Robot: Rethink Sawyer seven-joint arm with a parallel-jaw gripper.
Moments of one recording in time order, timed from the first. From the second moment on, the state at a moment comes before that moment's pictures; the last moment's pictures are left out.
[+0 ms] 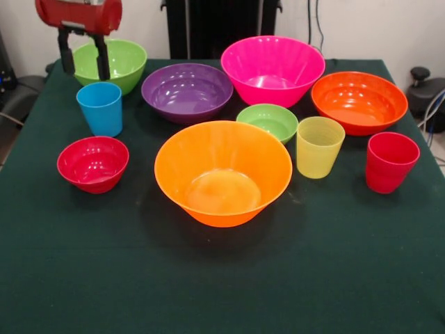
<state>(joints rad) -0.82 -0.78 0.34 1.76 -0.39 0.52 1.80</state>
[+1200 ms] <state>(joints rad) -0.84 -0.66 0.37 1.86 -0.52 0.39 1.80</state>
